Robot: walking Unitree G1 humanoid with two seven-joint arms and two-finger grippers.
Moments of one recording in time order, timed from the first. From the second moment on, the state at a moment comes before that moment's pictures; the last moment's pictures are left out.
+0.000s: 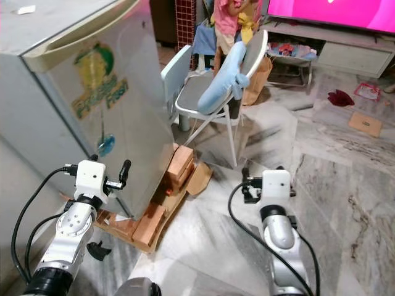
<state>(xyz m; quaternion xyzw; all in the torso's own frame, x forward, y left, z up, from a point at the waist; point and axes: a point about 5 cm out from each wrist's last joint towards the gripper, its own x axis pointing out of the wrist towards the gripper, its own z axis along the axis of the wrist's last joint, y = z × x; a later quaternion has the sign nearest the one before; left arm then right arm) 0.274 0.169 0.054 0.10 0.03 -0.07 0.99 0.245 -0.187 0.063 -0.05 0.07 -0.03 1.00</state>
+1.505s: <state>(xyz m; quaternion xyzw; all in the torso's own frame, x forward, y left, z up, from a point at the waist) 0.297 0.175 0.060 0.09 0.03 -0.04 0.99 0.237 -0.182 0.057 -0.02 0.08 -0.03 1.00</state>
